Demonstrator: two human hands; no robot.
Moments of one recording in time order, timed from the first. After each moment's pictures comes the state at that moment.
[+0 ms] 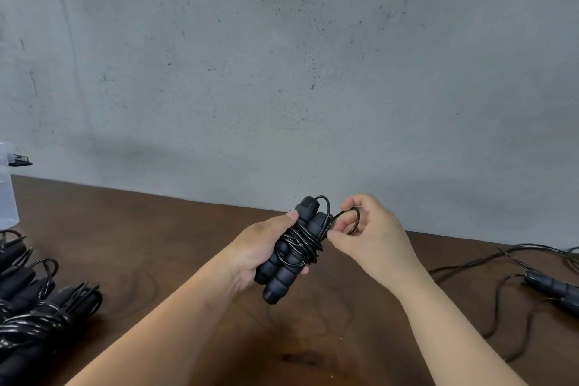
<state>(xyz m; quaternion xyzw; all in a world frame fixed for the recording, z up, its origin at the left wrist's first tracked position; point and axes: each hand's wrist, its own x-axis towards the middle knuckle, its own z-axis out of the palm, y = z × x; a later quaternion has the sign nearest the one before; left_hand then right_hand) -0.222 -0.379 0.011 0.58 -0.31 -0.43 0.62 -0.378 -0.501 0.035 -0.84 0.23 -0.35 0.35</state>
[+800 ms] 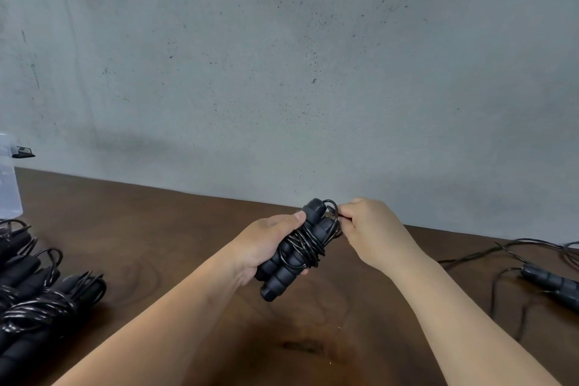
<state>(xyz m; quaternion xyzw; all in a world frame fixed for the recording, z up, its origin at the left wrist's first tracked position) -0.231 -0.373 0.010 0.59 -0.34 -0.42 0.60 -0.370 -0.511 0.040 -0.95 0.23 -0.23 0.06</state>
